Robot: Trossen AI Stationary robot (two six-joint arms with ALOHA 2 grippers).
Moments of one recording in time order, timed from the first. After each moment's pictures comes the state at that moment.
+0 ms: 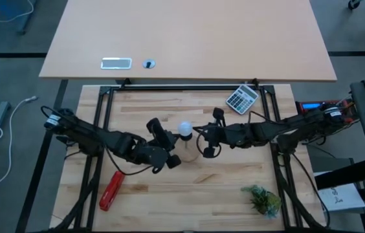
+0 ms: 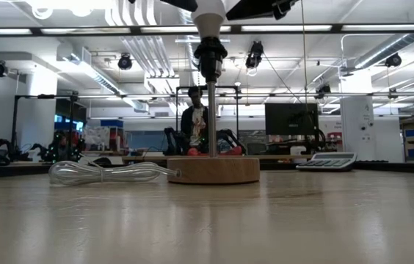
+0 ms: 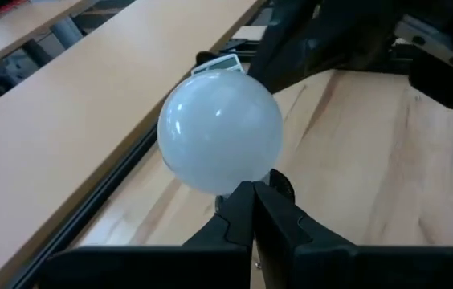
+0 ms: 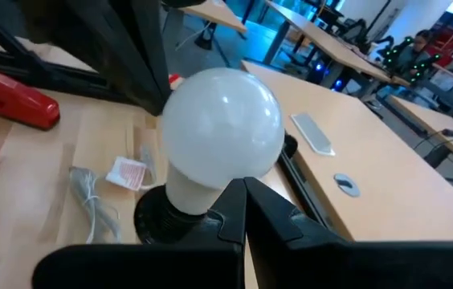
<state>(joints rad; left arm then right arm) -0.36 1.55 1.38 -0.57 -0.86 -0.35 0.18 1.34 0.99 0.07 0.52 -0.23</state>
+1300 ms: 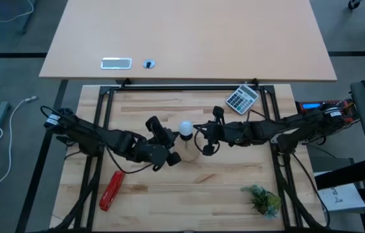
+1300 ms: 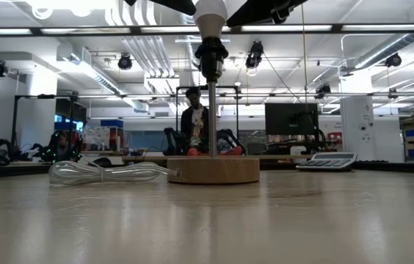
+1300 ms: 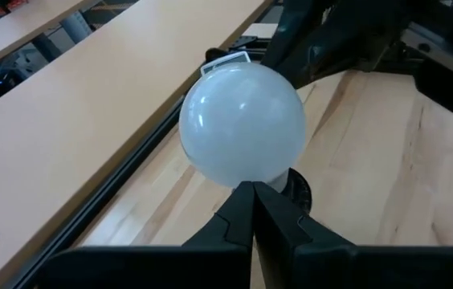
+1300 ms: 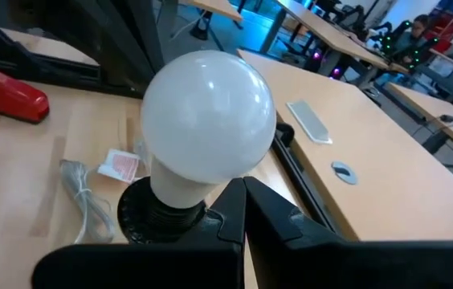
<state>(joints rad) -0.33 1.54 1.38 -0.58 -0.87 -0.37 0.16 1.34 0.99 0.05 0.52 -0.21</state>
